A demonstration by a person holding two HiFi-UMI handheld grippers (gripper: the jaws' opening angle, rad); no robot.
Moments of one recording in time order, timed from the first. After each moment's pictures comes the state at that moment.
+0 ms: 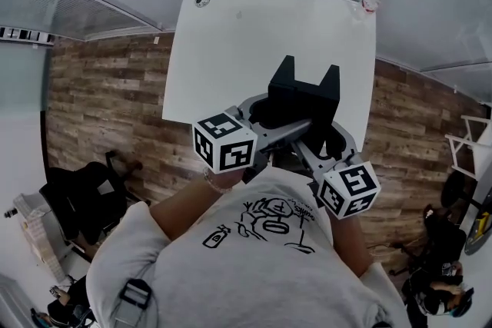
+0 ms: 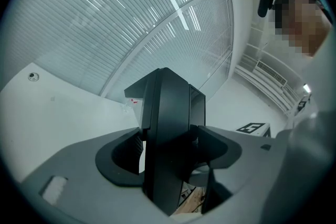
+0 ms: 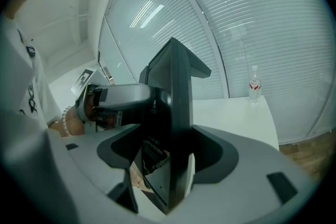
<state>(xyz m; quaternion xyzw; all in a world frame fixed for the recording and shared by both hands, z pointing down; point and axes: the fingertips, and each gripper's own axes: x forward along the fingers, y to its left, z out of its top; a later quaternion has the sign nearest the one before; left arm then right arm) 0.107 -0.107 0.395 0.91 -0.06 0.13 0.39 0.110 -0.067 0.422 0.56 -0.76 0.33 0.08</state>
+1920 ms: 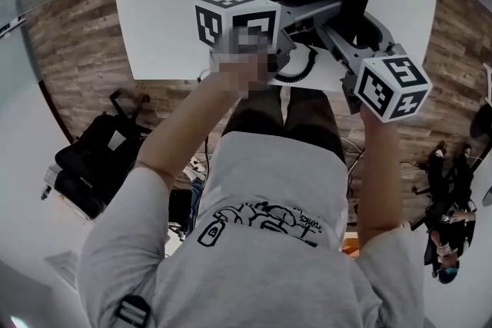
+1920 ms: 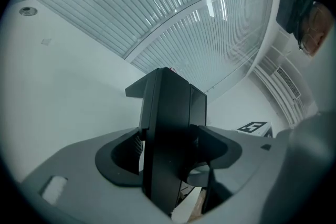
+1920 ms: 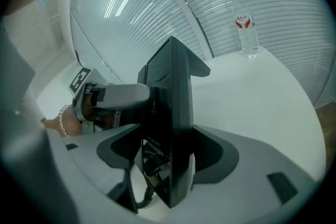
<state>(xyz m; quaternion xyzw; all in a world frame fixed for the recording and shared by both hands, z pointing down) 0.186 -0.205 0.652 0.86 -0.05 0.20 0.47 0.185 -0.162 0.671 0.55 -0.70 0.44 0.09</state>
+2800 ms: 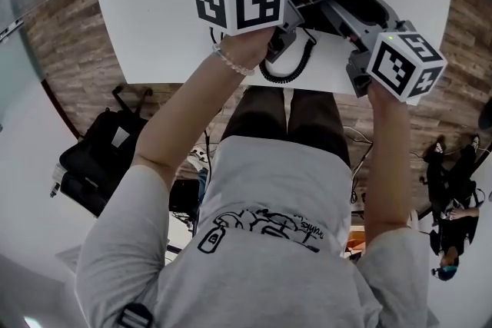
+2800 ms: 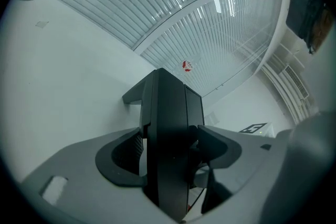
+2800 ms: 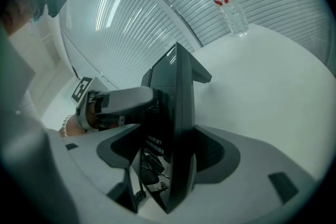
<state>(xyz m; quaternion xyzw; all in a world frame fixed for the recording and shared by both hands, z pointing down) 0.207 -0.220 0.699 0.85 -0.07 0.22 0.47 0.200 -0.175 0.713 0.54 -0.69 0.48 0.02</state>
